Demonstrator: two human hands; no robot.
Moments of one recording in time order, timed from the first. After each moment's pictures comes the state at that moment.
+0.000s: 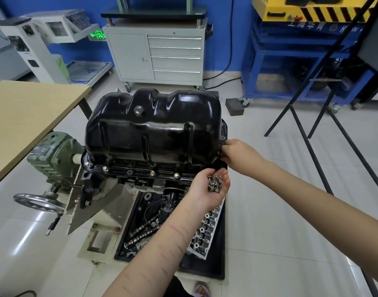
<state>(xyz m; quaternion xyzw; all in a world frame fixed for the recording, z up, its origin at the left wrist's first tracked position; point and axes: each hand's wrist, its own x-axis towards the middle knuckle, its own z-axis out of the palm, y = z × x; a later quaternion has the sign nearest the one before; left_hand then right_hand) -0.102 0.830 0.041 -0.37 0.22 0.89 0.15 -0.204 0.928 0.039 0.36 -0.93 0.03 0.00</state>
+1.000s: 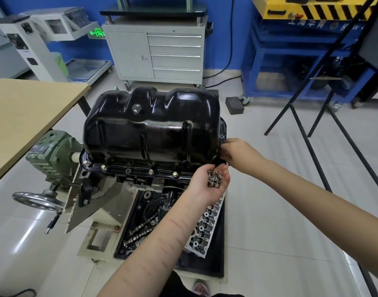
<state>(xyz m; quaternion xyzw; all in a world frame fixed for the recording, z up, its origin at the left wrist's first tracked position) -0.108 0.832 0.044 -0.36 0.22 0.89 0.14 -0.206 0.930 0.037 0.35 -0.93 0.11 -0.02</state>
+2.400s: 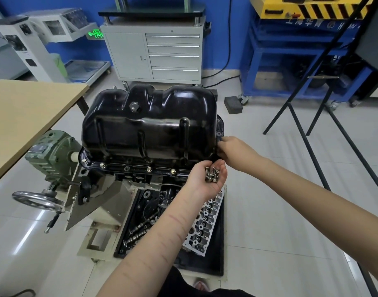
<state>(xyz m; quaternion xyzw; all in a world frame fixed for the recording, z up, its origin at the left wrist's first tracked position) -0.108 0.833 0.044 -0.36 0.20 0.90 0.13 -0.203 0.929 0.036 0.37 -0.93 0.08 -0.01</state>
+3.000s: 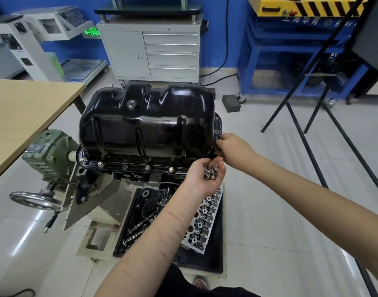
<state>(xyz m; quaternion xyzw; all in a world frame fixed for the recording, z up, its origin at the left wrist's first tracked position) -0.108 0.833 0.046 -0.36 0.19 0.90 0.14 -0.200 0.930 0.034 0.34 -0.94 0.04 0.01</state>
